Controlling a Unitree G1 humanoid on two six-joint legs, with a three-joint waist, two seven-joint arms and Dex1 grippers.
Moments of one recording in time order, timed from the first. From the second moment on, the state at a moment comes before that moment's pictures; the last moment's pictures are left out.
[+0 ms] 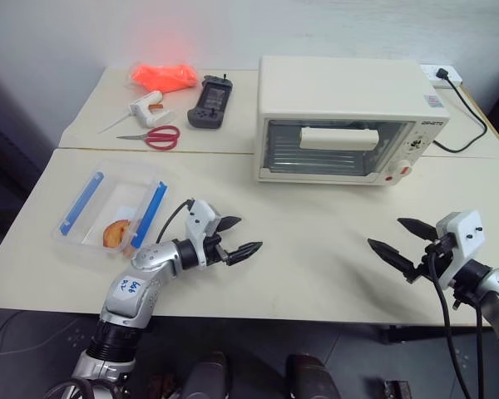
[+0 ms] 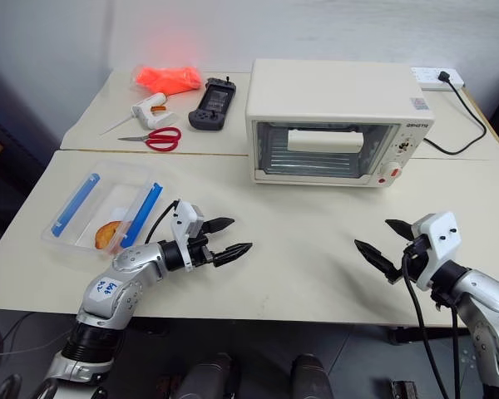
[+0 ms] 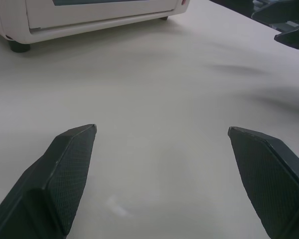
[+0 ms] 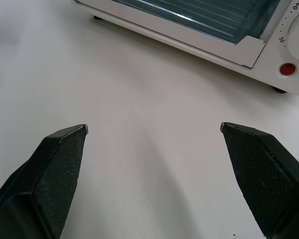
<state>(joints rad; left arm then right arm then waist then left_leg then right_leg) -0.31 0.36 -0.09 -0.15 -0.41 0.53 -0.67 0.08 -0.70 -0.40 -0.31 0.53 0.44 0.73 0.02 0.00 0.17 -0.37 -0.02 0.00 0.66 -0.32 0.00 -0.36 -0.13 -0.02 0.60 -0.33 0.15</state>
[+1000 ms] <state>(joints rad) -0.76 0.72 0.07 -0.20 -0.64 0.76 -0.97 -0.52 -0.73 -0.18 -0.08 0.50 0.56 0.72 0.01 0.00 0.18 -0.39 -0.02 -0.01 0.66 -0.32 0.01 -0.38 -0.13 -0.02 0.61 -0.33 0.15</state>
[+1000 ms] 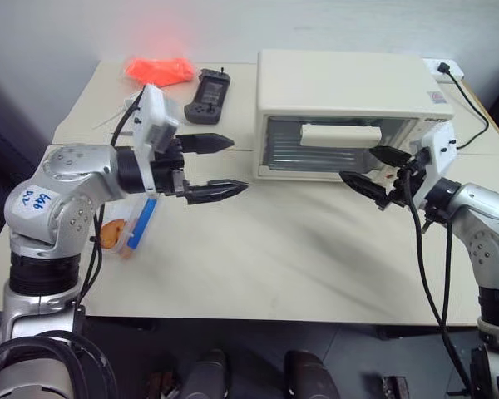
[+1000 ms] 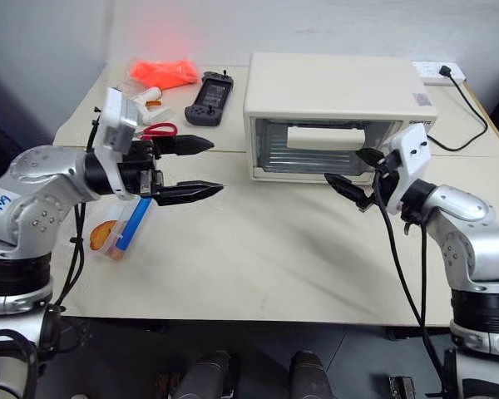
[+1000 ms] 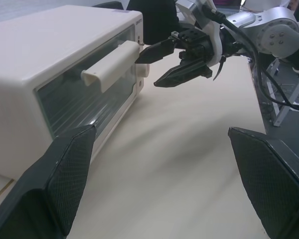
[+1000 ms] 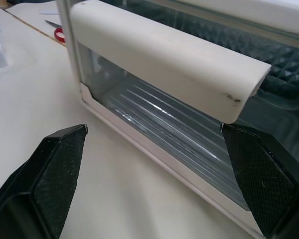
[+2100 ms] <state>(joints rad) -1.11 0.50 -0.10 0.44 -0.28 0.22 -1.02 -0.36 -0.67 -0.21 -0.23 0.56 0.54 0.73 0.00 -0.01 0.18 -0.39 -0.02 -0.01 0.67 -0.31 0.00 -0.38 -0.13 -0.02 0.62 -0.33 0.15</state>
